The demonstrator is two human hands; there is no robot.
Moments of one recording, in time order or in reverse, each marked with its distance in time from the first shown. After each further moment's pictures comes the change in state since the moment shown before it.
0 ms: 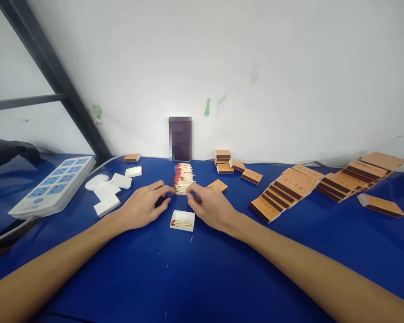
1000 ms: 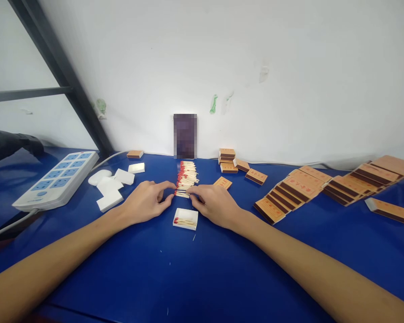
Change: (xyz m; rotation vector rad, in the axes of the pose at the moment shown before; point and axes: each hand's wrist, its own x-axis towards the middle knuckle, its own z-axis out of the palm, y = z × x) left_hand 0.002 -0.002 0.008 -0.059 0.079 -0.064; right_hand 0.004 0.004 -0.003 -0.156 -0.199 -0.015
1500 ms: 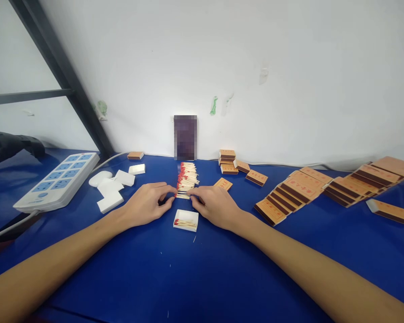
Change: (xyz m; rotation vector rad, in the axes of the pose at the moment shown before) left_hand 0.000 0.002 -0.005 -0.018 -0.011 0.078; right_hand 0.001 -0.002 -0.002 0.009 -0.019 0.020
